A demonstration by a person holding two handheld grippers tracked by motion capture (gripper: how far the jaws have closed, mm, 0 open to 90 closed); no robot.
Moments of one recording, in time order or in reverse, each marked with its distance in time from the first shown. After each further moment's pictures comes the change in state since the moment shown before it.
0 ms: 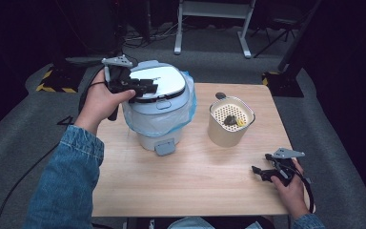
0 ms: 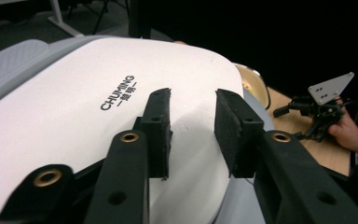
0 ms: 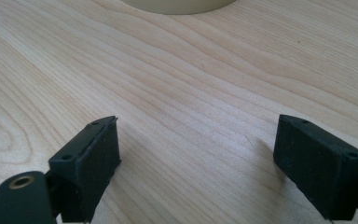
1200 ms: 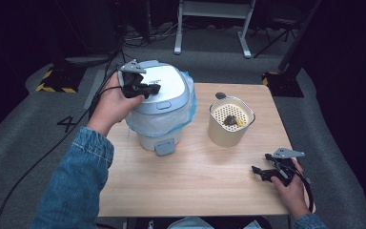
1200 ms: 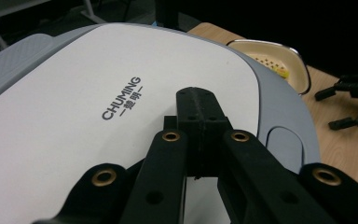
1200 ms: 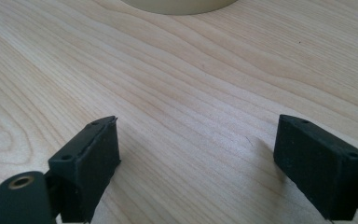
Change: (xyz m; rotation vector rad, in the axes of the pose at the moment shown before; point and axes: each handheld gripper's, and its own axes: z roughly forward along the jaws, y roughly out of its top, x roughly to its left) left arm -0.015 -0.001 0.018 0.027 0.121 0.084; right arm 0.000 0.000 0.000 0.000 0.003 -0.001
